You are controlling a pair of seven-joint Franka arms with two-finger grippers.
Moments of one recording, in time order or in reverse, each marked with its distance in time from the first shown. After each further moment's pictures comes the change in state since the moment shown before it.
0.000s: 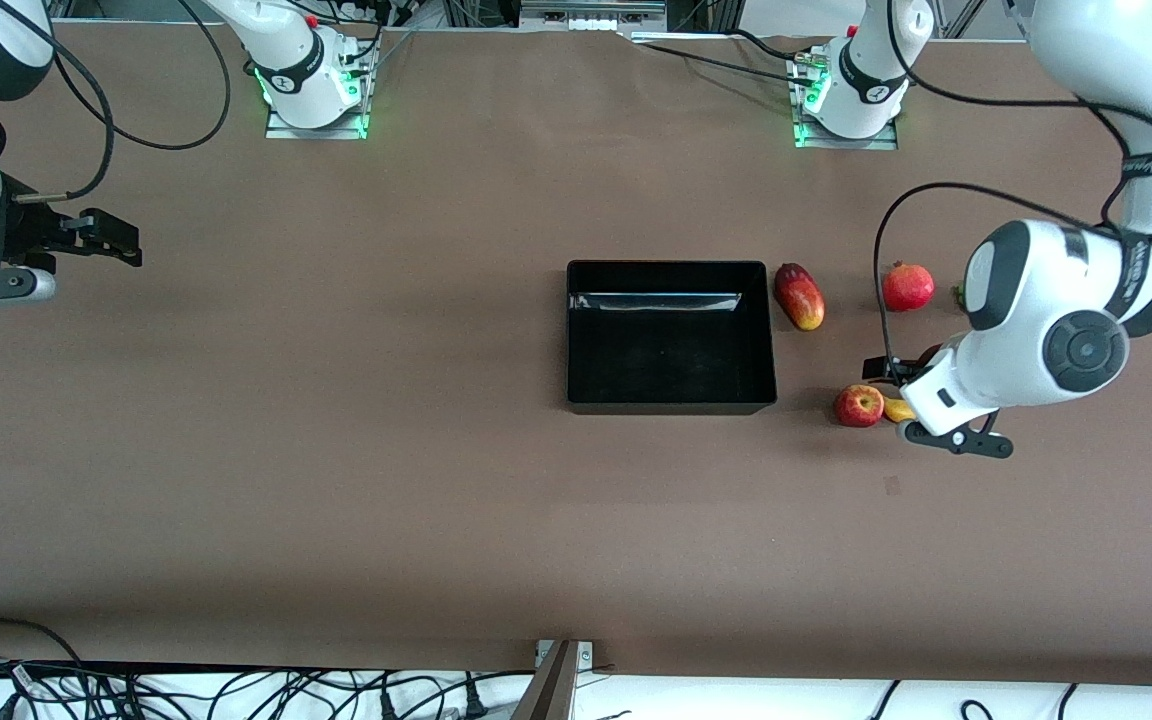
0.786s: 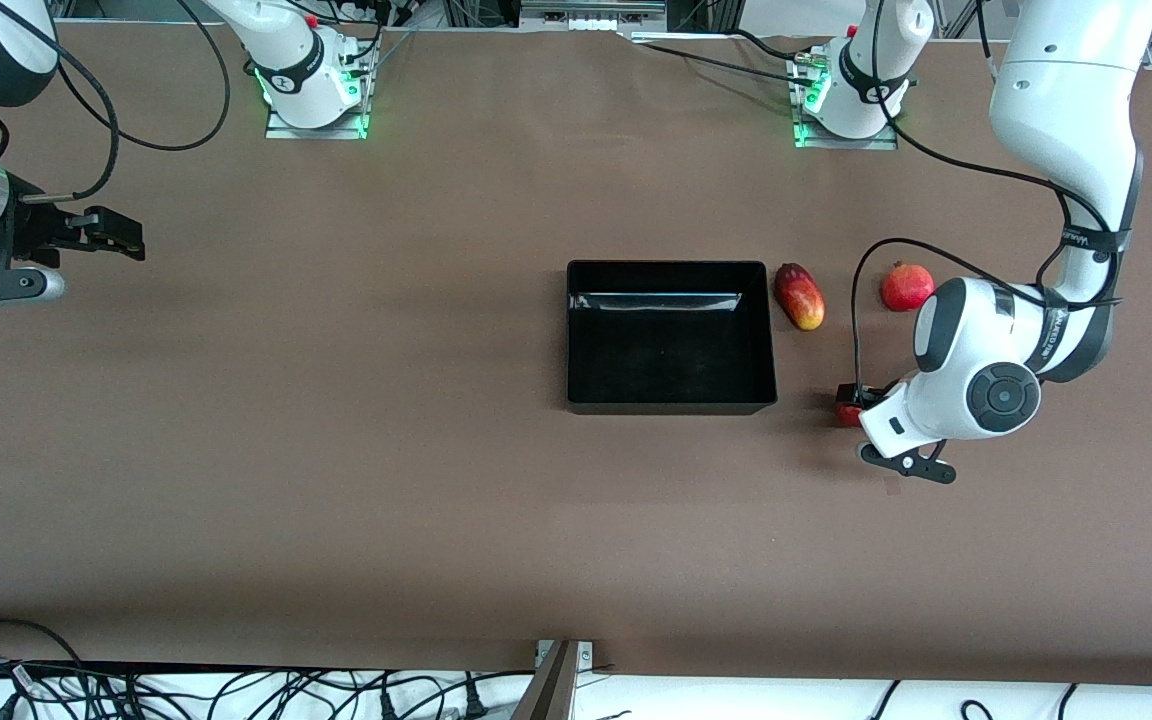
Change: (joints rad) left arm -0.002 0.154 0.005 -0.001 0.061 0.170 0.082; right arm 0.000 0.001 0.000 0.000 -0.004 -0.052 0.000
